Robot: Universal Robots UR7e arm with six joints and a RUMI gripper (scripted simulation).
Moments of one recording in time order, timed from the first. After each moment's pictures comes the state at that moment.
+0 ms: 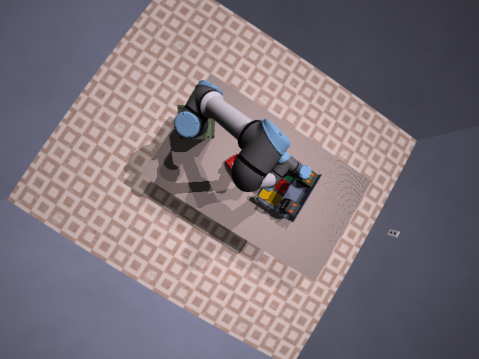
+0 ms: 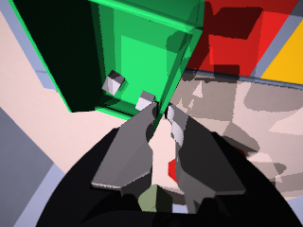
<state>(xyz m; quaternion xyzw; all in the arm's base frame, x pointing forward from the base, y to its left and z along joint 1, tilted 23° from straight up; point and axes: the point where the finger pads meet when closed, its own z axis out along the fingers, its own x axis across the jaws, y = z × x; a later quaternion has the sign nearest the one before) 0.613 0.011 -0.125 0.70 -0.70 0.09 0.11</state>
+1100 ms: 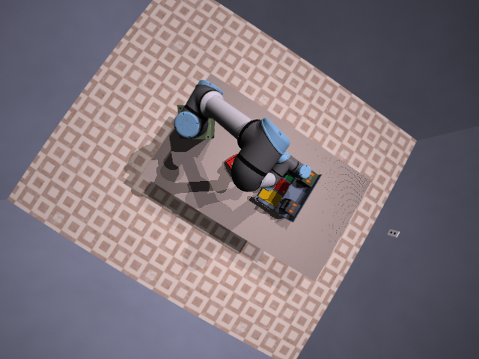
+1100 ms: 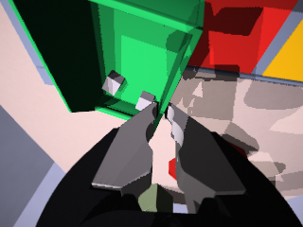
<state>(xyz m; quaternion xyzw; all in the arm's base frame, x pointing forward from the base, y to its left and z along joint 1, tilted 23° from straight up) 0.610 0.013 -0.124 0.70 -0.70 0.09 0.11</state>
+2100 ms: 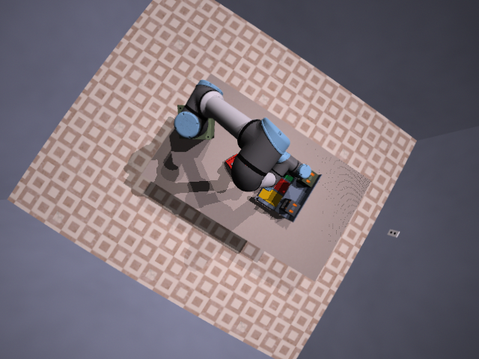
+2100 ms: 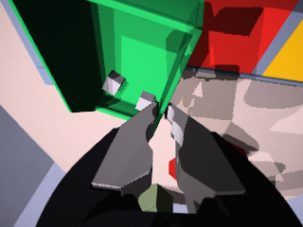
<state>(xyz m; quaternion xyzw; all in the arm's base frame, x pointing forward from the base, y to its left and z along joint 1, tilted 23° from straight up) 0.610 0.013 -0.124 0.70 -0.70 0.09 0.11</state>
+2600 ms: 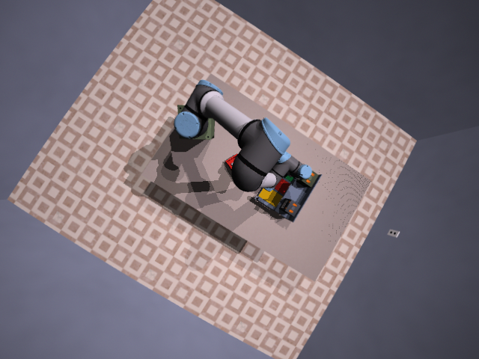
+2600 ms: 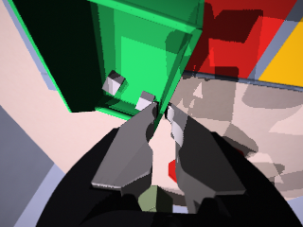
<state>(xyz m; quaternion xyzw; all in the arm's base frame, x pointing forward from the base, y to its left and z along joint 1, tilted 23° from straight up) 0.617 0.013 -0.121 0.70 -0.70 0.09 0.11</state>
